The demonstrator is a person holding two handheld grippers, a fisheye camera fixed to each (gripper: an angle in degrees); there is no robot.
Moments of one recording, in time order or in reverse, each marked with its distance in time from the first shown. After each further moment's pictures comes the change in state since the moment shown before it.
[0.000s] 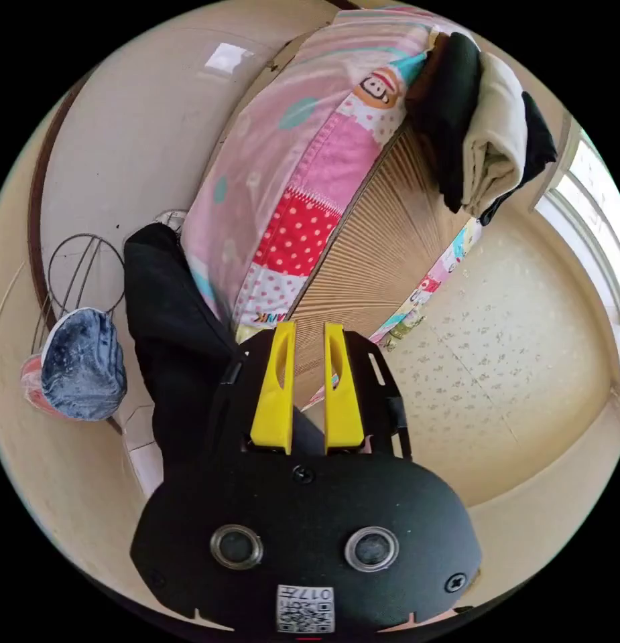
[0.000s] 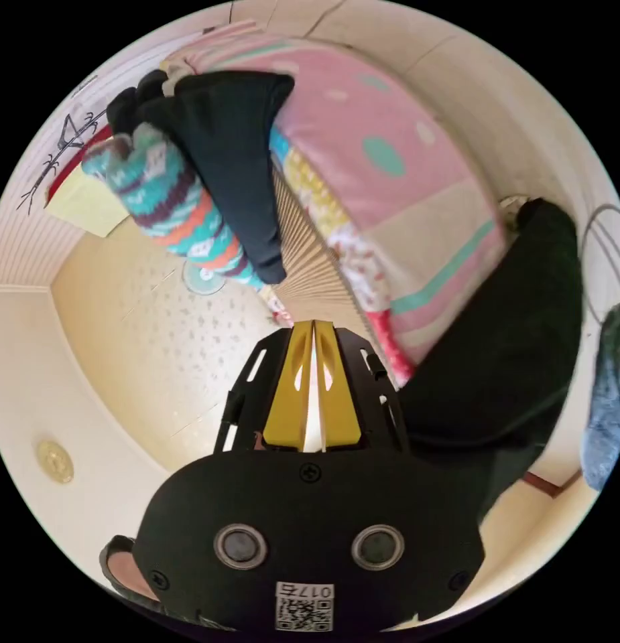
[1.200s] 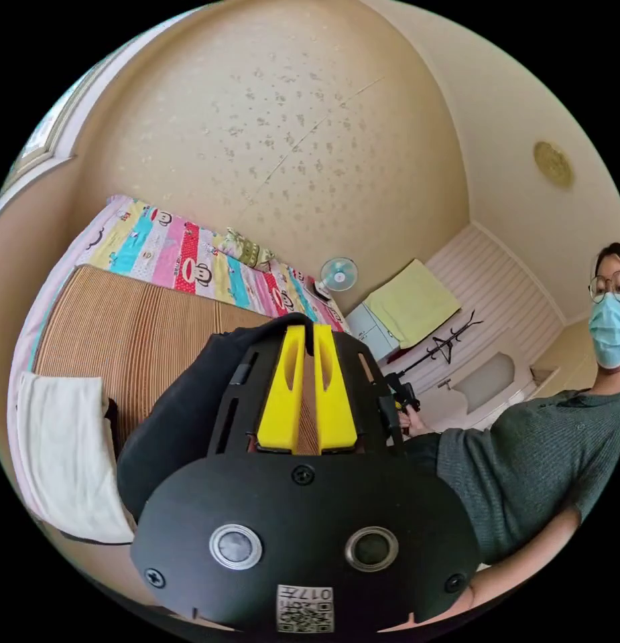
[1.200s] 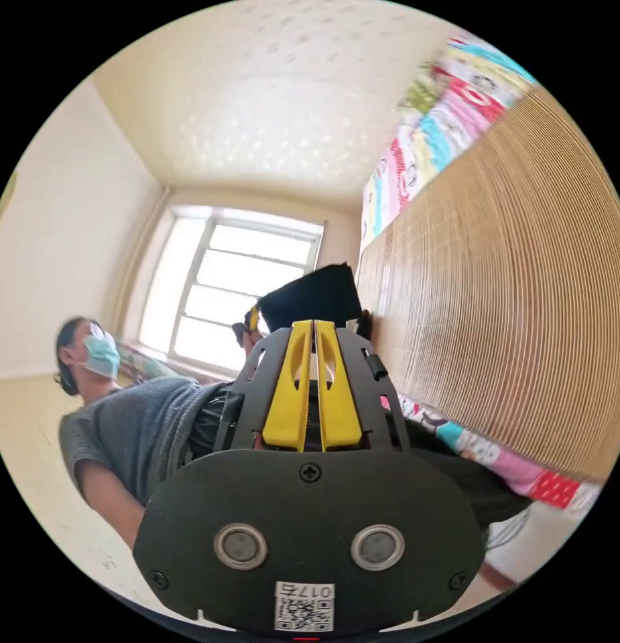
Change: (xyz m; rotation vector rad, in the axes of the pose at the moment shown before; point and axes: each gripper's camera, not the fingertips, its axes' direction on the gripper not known) left arm 0.328 0.352 0.333 -0.435 -0.040 1.689; right arm 0.094 0.265 0.363 -1.279 0.309 -0.929
